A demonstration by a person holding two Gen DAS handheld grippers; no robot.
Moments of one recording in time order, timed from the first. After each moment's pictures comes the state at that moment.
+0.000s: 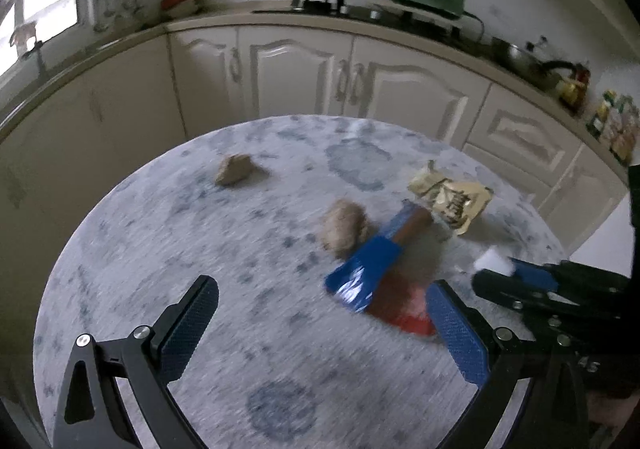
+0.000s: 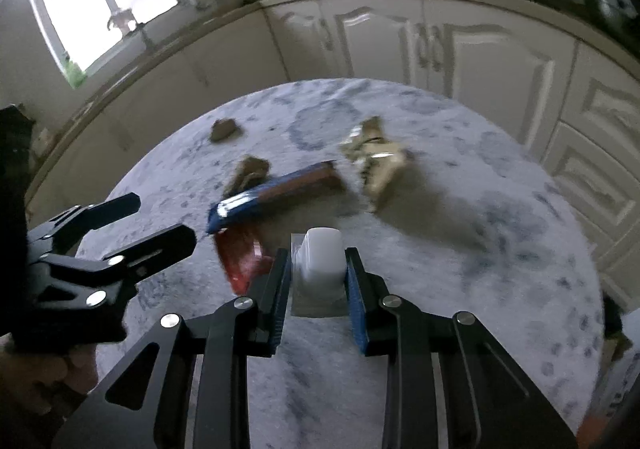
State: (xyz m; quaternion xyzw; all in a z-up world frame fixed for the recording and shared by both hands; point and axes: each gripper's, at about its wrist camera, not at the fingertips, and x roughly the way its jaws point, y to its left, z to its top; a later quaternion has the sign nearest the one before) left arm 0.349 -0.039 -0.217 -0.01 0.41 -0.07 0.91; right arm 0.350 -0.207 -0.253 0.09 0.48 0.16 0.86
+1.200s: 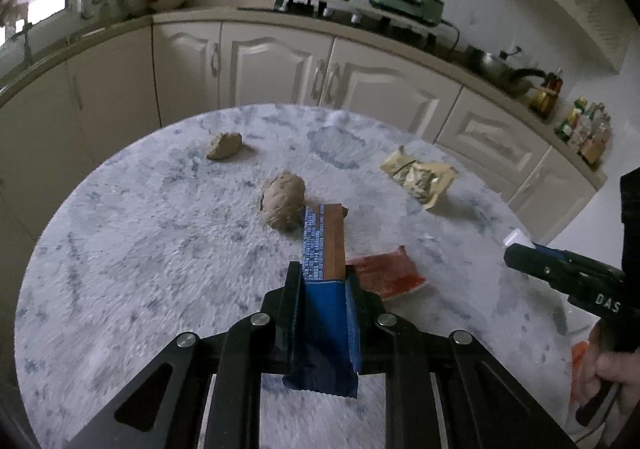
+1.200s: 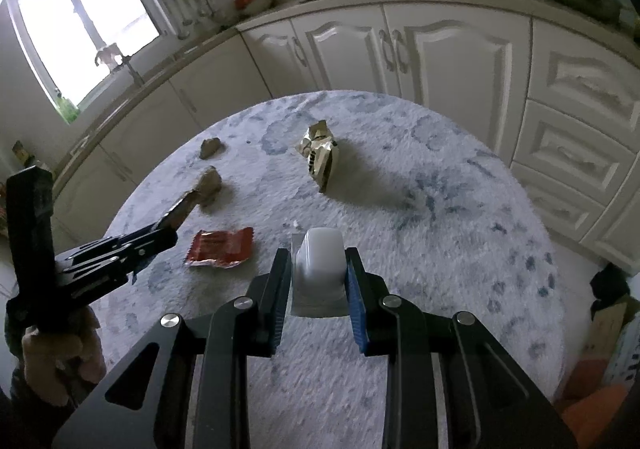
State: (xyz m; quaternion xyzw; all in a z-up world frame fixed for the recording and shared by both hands) left arm 0.301 -0.022 -0.217 -0.06 0.41 -0.11 0.90; right arm 0.307 -0.244 -0.229 0.13 0.46 0.13 0.87
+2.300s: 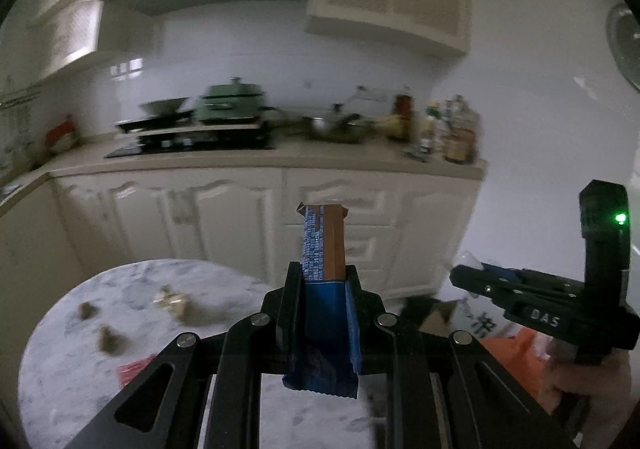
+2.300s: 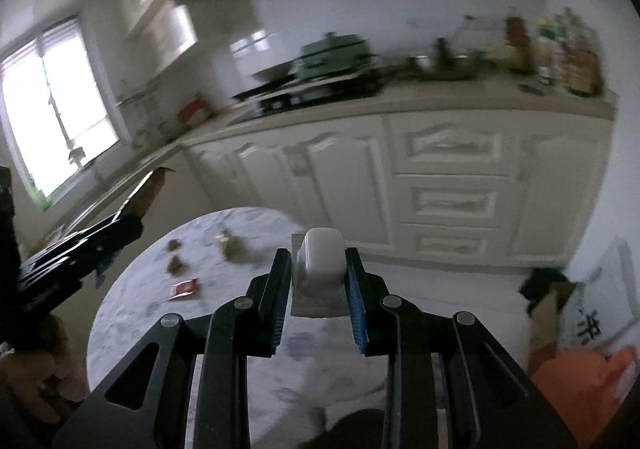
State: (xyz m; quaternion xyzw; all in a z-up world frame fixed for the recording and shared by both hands) left arm 0.190 -0.240 -0.094 0.04 0.25 -0.28 0.93; right arm 0.134 -0.423 -0.104 0.17 0.31 -0.04 0.93
